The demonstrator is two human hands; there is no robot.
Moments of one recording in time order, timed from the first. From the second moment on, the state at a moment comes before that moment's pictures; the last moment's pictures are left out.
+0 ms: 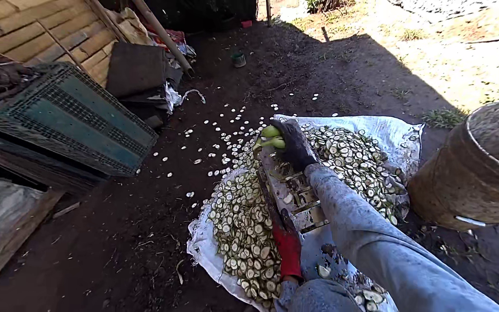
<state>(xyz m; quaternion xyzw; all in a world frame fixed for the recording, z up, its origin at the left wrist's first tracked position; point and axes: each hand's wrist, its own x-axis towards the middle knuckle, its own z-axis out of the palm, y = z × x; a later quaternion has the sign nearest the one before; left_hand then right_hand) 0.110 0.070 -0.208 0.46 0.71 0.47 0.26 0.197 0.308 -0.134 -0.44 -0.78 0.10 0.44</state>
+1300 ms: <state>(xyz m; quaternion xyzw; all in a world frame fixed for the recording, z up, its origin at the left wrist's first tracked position) 0.118 0.075 -0.203 0.41 0.75 0.43 0.29 0.252 0.058 -0.167 -0.44 -0.80 -0.01 0.41</state>
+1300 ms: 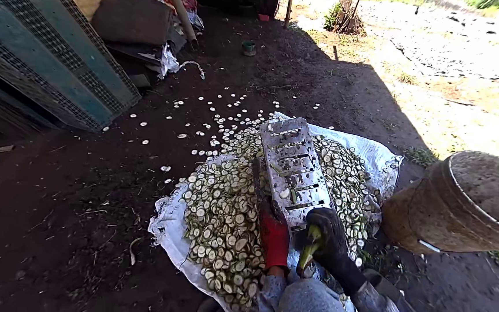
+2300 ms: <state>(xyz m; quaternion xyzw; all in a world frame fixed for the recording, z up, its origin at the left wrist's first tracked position) 0.112 0.078 -0.202 0.41 0.75 0.43 0.30 0.185 0.328 -0.129 -0.52 -0.77 0.07 0.36</state>
